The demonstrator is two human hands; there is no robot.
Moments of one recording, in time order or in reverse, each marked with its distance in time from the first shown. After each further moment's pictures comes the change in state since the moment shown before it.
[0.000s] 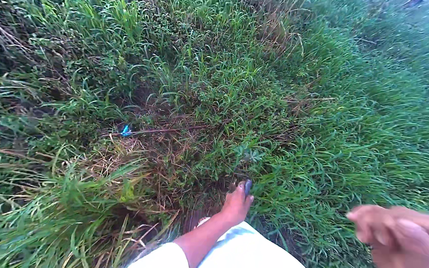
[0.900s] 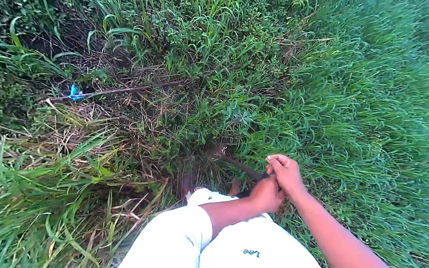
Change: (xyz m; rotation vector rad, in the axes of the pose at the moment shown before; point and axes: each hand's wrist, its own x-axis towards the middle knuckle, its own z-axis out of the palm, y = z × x) left_hand 0.003 0.042 0.087 -0.311 -0.322 0.190; right_hand -0.059 0.192 0.086 -0.305 -0.040 1.127
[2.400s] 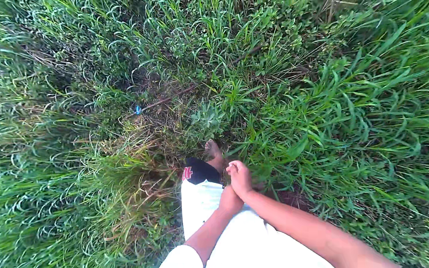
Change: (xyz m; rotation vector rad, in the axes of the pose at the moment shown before) left_hand 0.188 -0.026 0.188 0.509 0.468 -0.643; right_hand 0.157 0.195 -0.107 0.285 -0.492 -0.013
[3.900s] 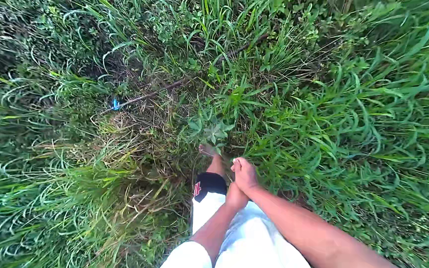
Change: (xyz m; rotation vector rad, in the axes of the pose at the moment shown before) left_hand 0.131 -0.045 -0.030 -0.311 -0.012 0.064; right_hand 0.135 -0.022 0.032 -0.270 0.047 0.022
